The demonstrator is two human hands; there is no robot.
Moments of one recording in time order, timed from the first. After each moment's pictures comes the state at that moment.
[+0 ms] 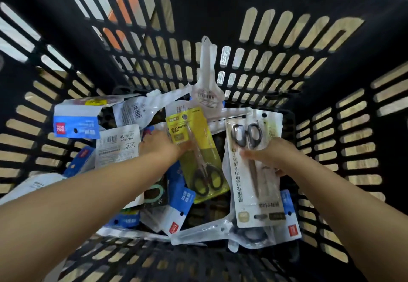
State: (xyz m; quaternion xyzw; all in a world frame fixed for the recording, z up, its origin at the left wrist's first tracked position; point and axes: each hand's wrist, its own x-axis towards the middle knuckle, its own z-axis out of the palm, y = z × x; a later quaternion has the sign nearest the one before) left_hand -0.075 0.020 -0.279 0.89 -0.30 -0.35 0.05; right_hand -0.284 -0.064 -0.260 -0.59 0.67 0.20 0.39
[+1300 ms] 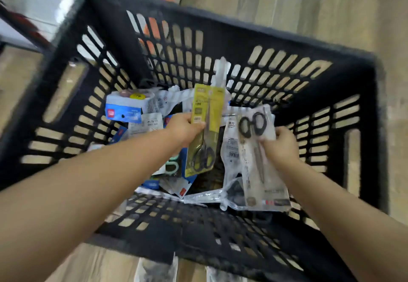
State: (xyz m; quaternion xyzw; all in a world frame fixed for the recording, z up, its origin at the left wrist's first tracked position) left_hand -0.085 0.031 -0.172 0.75 -0.17 -0.56 0.31; right_hand -0.274 -0.029 -0.171 -0.54 0.72 -0.09 0.43
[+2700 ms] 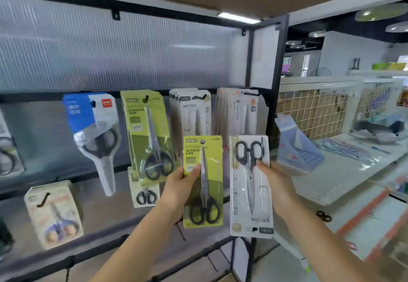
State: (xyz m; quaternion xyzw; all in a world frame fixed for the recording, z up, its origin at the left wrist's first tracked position) left_hand 0.072 0.386 0.742 0.70 -0.05 -0.04 0.71; right_hand 0.033 0.182 0.744 -0.65 0.15 -0.21 0.71
